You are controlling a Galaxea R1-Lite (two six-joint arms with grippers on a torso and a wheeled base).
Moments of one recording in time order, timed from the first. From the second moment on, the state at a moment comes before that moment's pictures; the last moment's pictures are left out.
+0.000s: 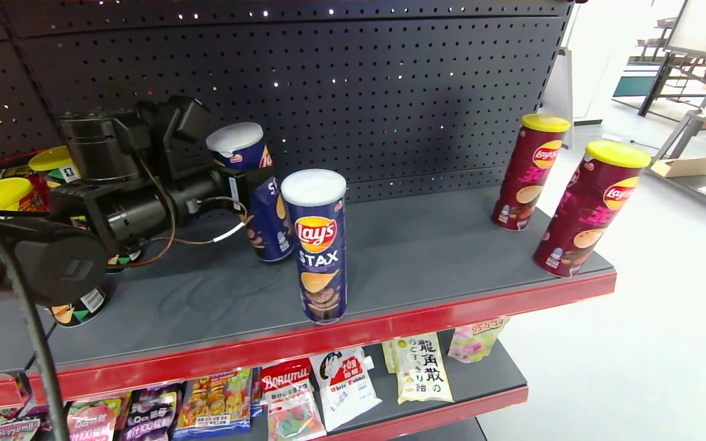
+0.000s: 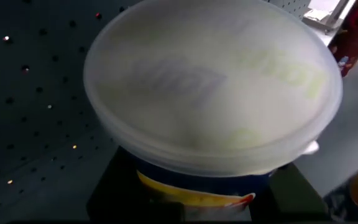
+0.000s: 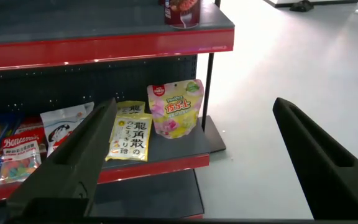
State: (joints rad) left arm -0.28 1.79 -0.98 -0.76 -0.24 0.01; right arm 0.00 0.00 0.00 0.00 0.00 -0.03
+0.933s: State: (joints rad) left arm -0.31 1.97 -1.19 -0.71 -0.24 0.01; right arm 0.00 0.00 0.00 0.00 0.00 -0.03
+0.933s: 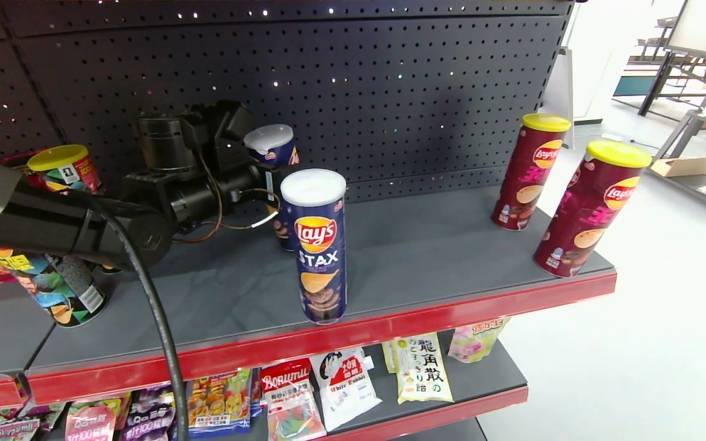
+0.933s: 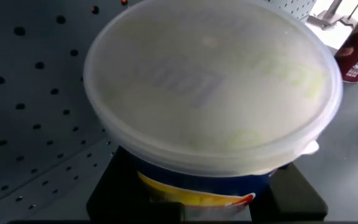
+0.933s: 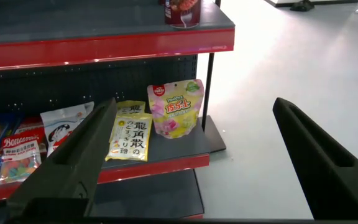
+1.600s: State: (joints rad) left arm -0.32 1.99 -1.24 -0.67 -0.24 0.02; right arm 0.00 0.00 0.00 0.00 0.00 -0.03
